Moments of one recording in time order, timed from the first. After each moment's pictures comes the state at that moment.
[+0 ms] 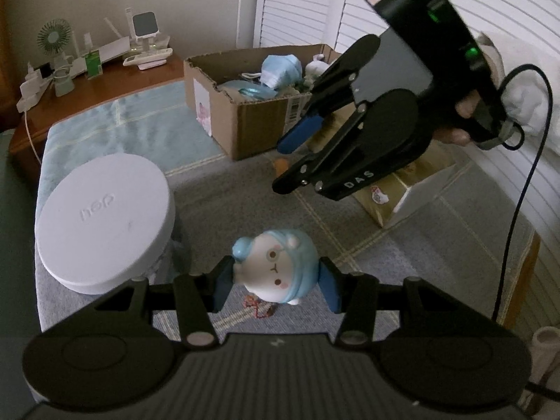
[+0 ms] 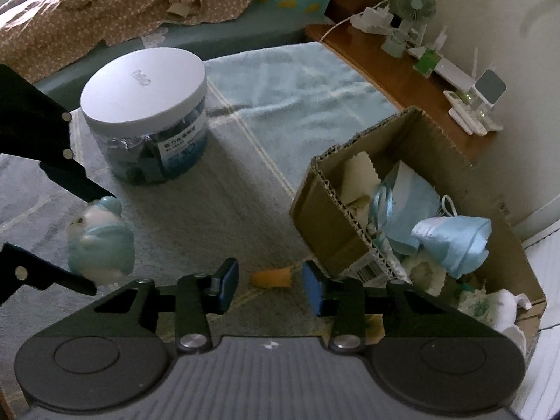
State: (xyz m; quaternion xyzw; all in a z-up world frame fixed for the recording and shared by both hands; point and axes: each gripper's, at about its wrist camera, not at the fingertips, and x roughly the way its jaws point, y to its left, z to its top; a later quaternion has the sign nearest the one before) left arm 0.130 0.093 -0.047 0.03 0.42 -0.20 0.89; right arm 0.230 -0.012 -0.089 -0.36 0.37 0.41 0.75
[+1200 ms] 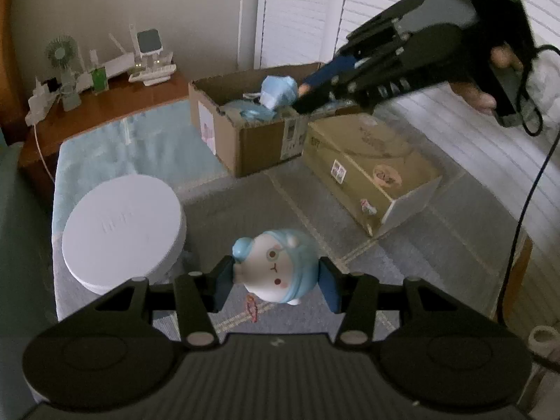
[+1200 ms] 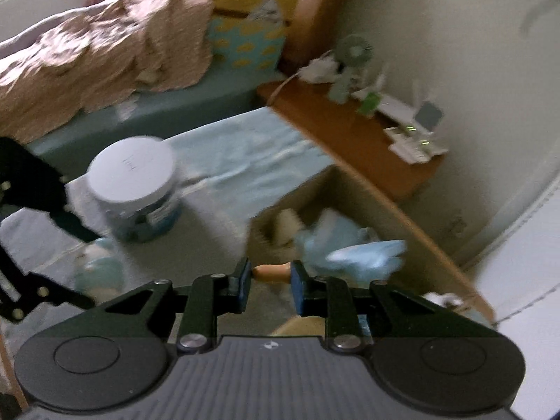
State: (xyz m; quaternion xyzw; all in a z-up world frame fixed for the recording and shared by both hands) left arm 0.116 0.097 -0.024 0.04 0.40 -0.19 0.90; right arm 0.215 -0.056 -0.010 -0.30 0.29 0.37 0.83
